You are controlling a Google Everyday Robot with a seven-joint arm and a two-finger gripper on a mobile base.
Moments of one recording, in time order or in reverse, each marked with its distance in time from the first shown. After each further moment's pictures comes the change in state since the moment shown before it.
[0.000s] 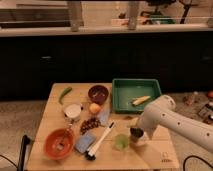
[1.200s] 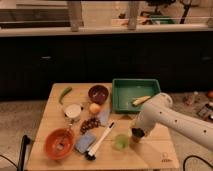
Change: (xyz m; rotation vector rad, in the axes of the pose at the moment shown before) arm 0.005 -0.003 -0.007 -0.020 0.005 0.030
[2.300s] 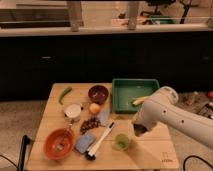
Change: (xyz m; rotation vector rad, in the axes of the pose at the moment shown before) arm -0.010 -0.015 -0.072 -0.007 0.106 -0.049
